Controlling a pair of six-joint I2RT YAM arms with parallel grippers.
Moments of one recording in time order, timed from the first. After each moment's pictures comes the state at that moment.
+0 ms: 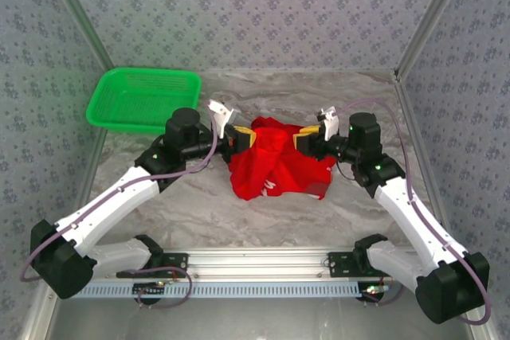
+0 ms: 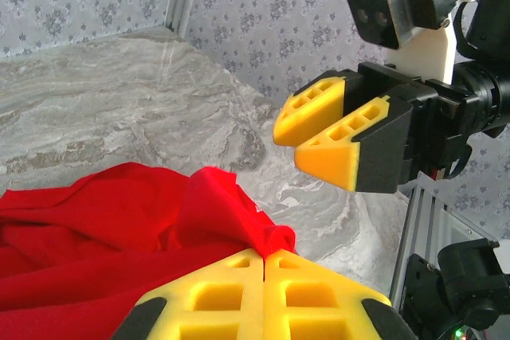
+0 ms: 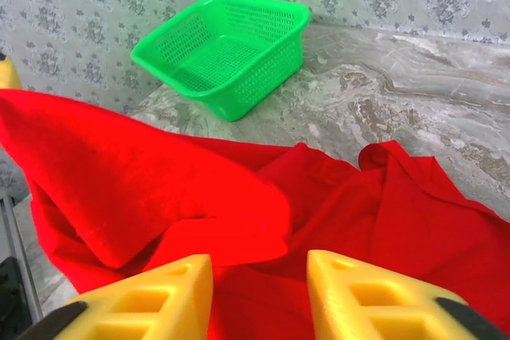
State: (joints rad) left arm -0.69 1.14 0.97 -0.09 0.46 -0.29; right arm 0.33 0.99 0.81 -0.20 -0.57 0.12
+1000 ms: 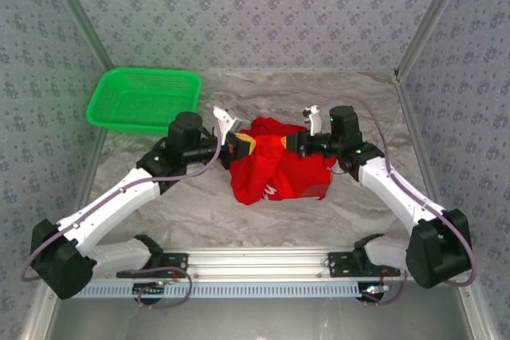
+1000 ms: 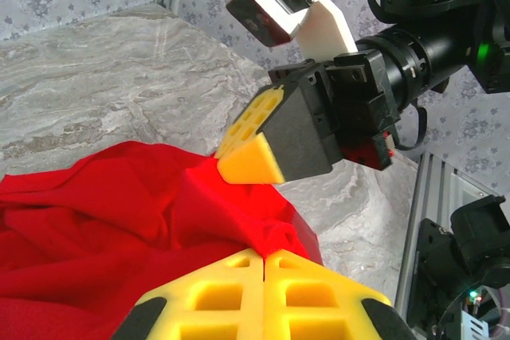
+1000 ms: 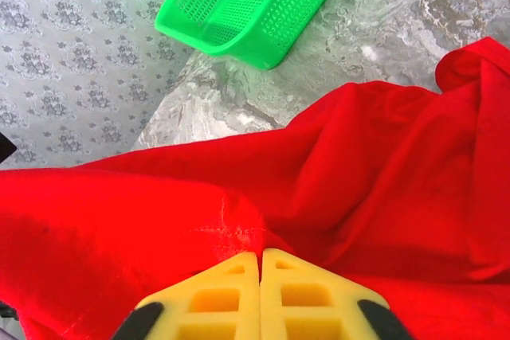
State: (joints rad) left arm -0.69 1.14 0.93 -0.12 0.48 -0.19; right arm 0.37 1.22 0.85 -0.16 -0.69 0.35
